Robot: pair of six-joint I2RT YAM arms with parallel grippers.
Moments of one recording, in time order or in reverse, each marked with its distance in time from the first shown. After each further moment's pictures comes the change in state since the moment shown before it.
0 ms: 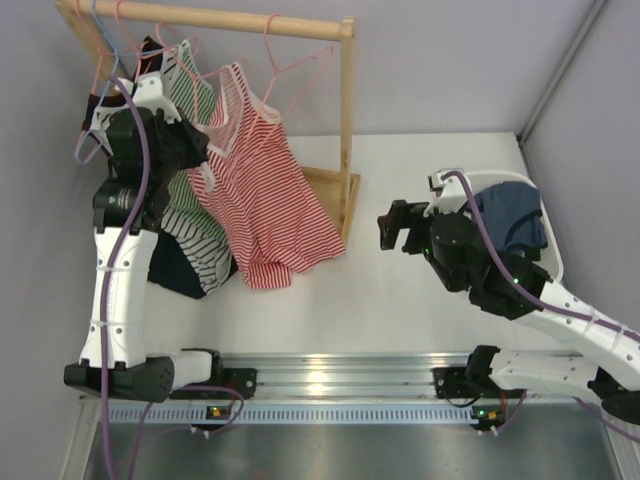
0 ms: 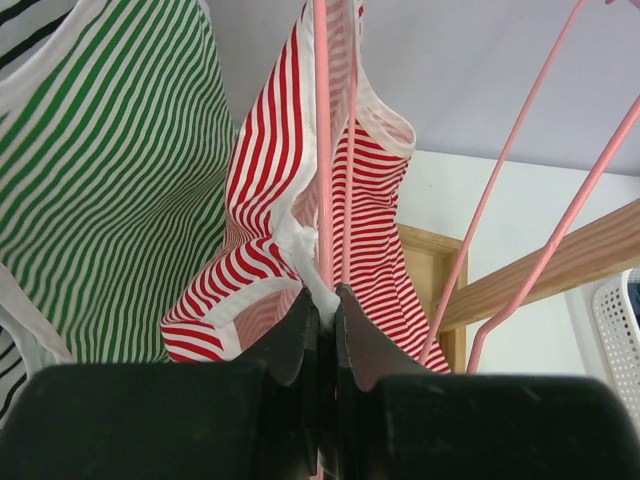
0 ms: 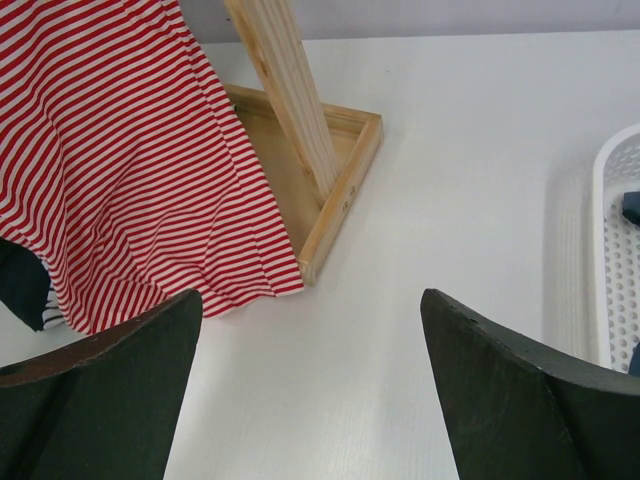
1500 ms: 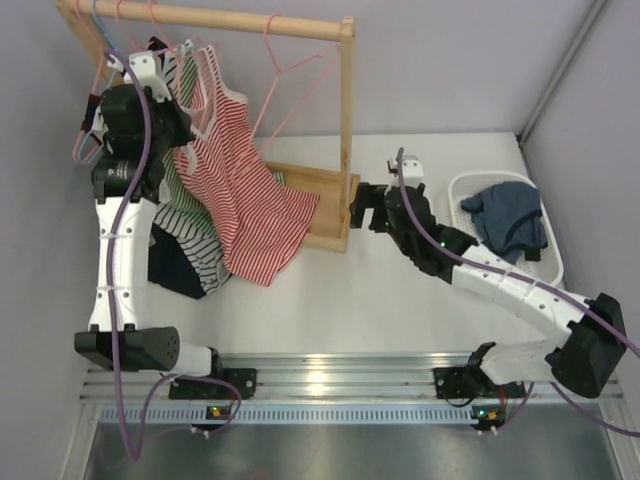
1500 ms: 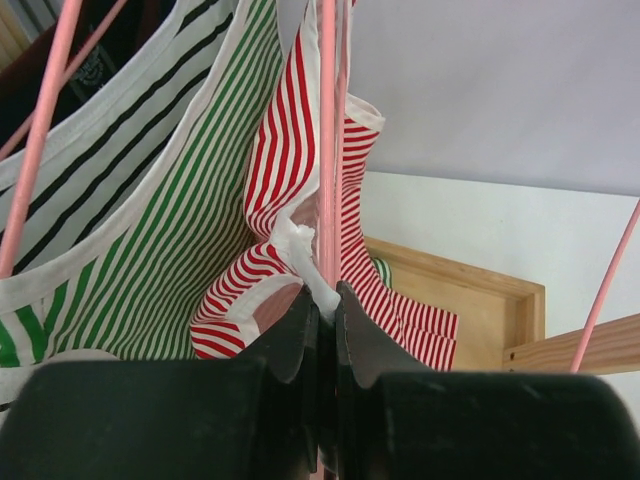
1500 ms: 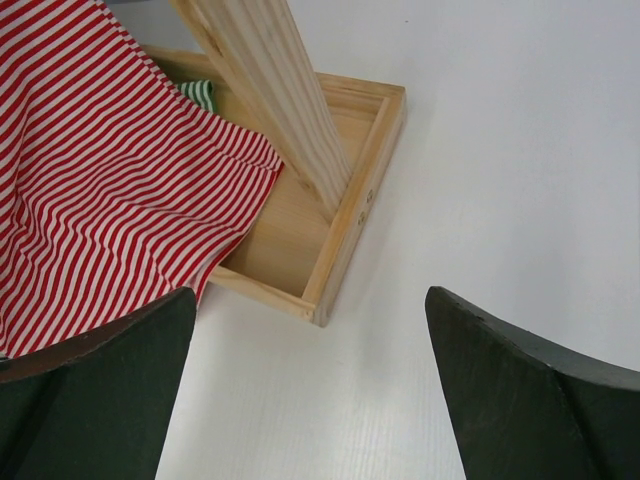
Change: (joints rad) left arm 0.093 0.145 0.114 0.045 -0.014 0.114; right arm -0.238 0.319 -0.093 0.341 -0.249 0.017
